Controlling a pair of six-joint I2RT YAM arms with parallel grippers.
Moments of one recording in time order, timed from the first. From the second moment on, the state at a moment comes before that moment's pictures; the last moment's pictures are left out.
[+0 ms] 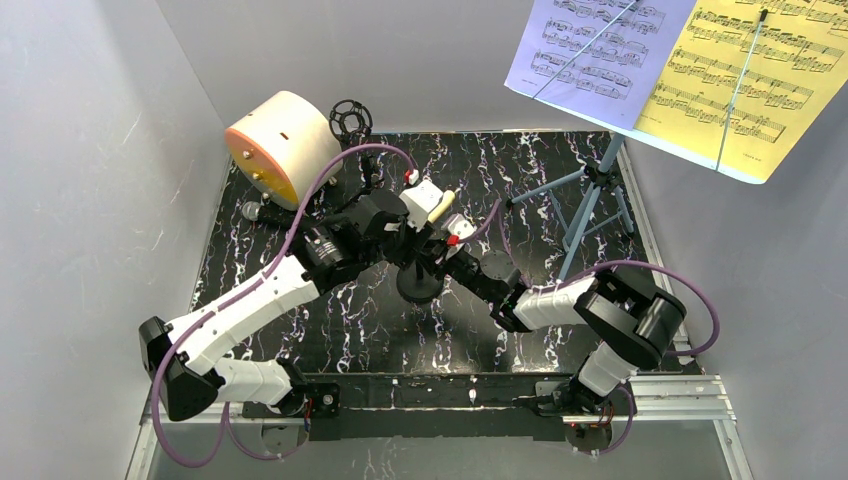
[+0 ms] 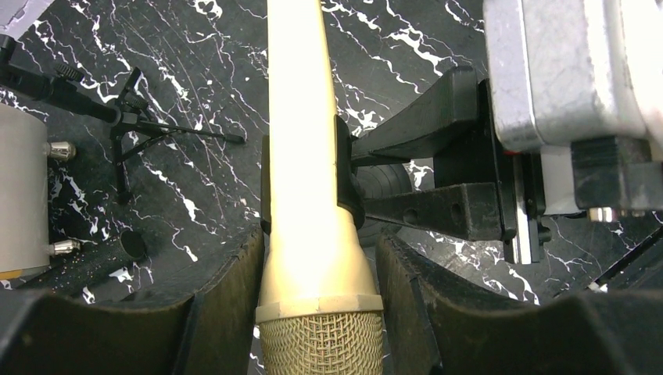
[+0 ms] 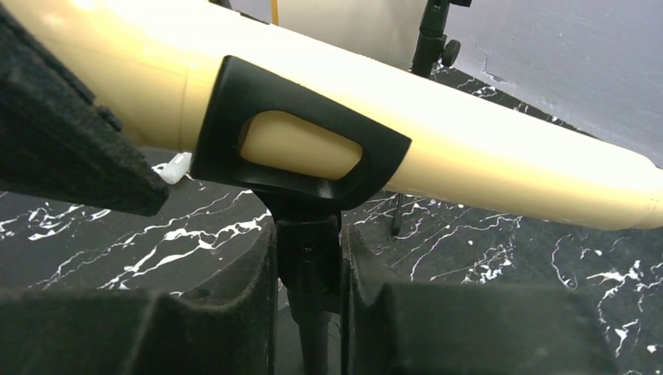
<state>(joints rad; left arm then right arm) -0.90 1.25 1.24 -0.64 -0.22 0.04 0.93 1.59 0.53 1.16 -0.01 0.00</state>
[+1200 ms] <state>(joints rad) -0.92 1.16 1.28 -0.80 -0.24 -0.08 0.86 1.69 0.43 1.49 -0.18 0.00</state>
